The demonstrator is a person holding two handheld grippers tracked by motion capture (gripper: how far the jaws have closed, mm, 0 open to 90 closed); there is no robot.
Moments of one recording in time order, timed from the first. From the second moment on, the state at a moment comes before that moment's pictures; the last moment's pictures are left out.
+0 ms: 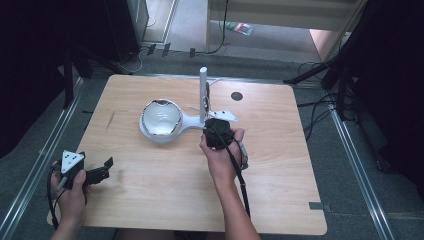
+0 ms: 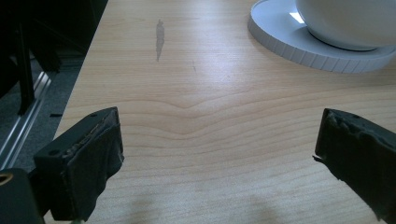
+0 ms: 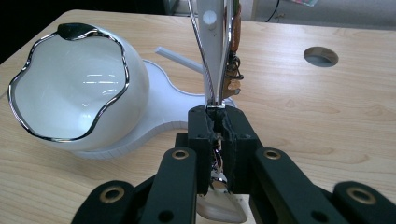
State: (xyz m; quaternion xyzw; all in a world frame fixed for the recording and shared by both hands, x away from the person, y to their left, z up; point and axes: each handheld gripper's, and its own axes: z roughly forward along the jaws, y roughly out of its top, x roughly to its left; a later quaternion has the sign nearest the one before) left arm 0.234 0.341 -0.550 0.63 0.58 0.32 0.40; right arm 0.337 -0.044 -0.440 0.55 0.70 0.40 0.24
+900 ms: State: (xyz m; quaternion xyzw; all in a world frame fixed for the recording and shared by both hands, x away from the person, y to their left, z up) left arm 0.234 0.341 -0.550 0.63 0.58 0.32 0.40; right arm 0.369 -0.033 -0.475 0.55 0.71 0.38 0.23
